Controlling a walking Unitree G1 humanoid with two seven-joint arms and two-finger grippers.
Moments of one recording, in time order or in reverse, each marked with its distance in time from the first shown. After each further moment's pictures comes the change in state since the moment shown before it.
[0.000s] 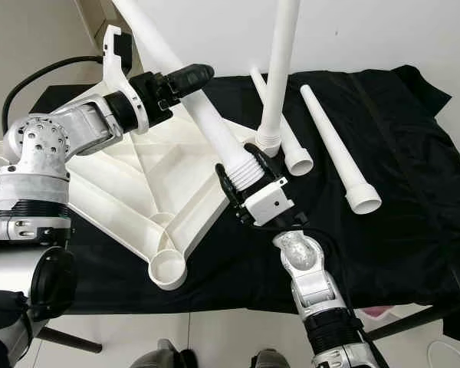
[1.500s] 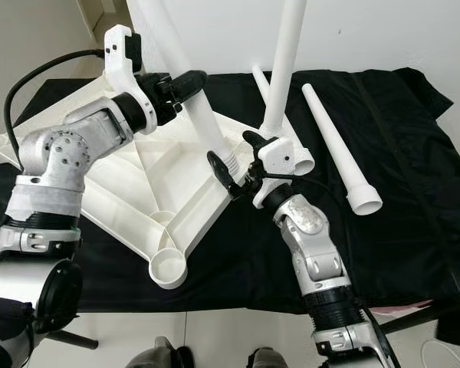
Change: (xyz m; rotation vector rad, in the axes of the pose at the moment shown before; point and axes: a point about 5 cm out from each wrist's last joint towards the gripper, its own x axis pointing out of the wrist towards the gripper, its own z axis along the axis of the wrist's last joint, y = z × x) left arm 0.006 -0.001 -0.006 0.324 -0.089 0.138; right arm 0.034 -0.022 0.002 0.394 0.215 0.098
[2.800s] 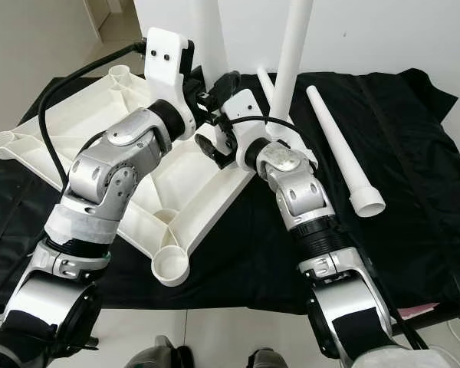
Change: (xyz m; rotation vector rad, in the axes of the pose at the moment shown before) left arm 0.014 -0.053 -0.010 0.308 -0.125 -0.005; right arm 0.065 -0.015 0.010 -0.084 0.258 0.045
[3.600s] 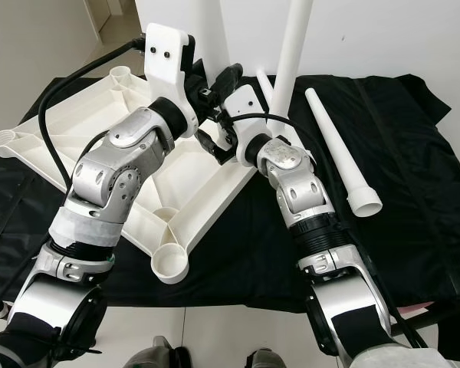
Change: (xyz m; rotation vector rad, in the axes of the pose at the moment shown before) left arm 0.001 -0.007 0.003 0.011 -0.039 -0.004; right arm -0.001 -0.001 0.006 -0.026 -0.073 0.030
